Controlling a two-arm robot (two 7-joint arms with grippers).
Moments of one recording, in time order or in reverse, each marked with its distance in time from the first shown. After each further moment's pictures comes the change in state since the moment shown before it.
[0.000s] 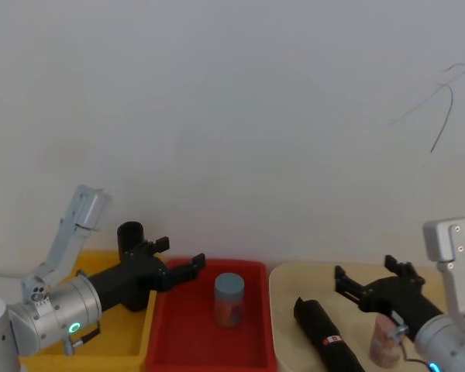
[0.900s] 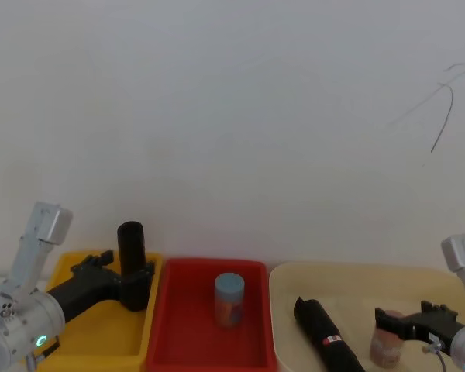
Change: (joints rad) left arm 0.075 0.038 -0.061 -0.018 0.035 0.017 0.194; right arm 0.123 0.079 0.022 0.221 0.051 0.244 0.046
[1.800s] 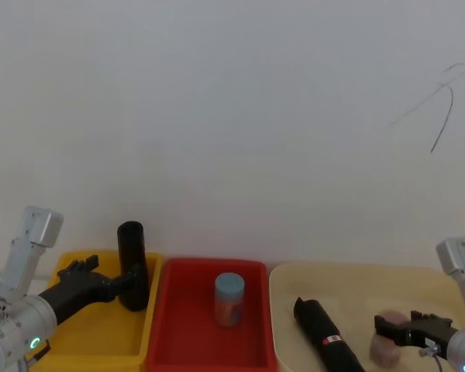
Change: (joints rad) left arm 0.008 0.002 -0.009 0.006 -0.002 0.017 0.065; right arm 0.030 -0.001 -0.011 0.046 0.031 0.045 0.016
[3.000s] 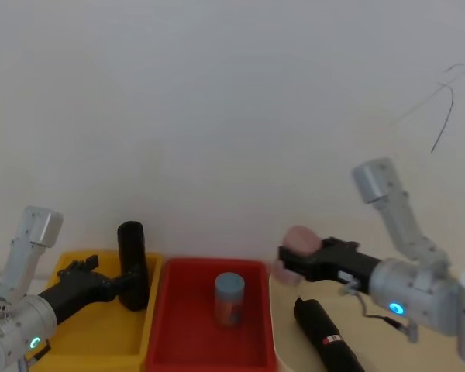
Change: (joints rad) left arm 0.000 0.000 0.000 0.000 0.000 0.000 0.000; right arm 0.125 -0.061 -0.149 -0.165 0.024 0.004 0.123
